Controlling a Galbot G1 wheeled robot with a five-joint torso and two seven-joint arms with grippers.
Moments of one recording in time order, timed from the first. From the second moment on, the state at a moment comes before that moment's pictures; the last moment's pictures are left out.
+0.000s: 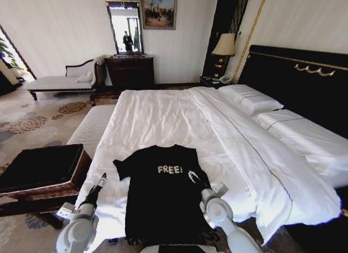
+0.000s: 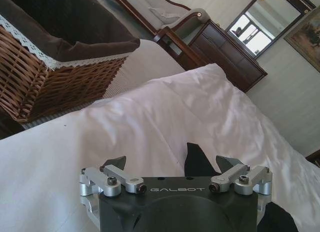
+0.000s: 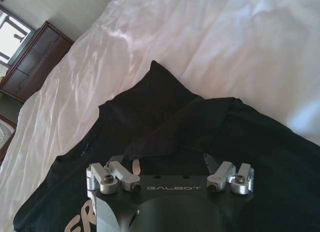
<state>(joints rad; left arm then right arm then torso) 1.61 -1.50 -0.88 -2.06 -1.01 0.29 -0.22 -1.34 1.20 0.20 1.98 1.25 -0.07 0.63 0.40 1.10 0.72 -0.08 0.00</state>
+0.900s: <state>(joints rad) 1.60 -1.50 -0.87 -2.04 -1.00 0.28 -0.22 -1.36 1.25 0.23 1.98 1.29 -0.04 0.69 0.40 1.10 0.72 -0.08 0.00</state>
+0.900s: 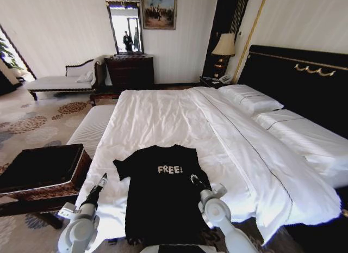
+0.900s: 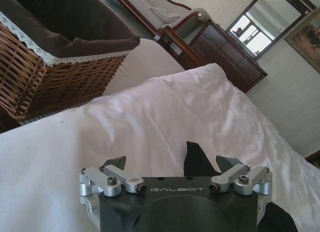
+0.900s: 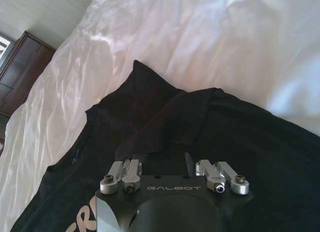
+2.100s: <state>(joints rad) 1.58 -1.49 -0.87 -2.02 -1.00 0.28 -0.22 -1.31 1.27 0.26 1.91 1.32 -0.02 0.71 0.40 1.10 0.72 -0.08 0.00</state>
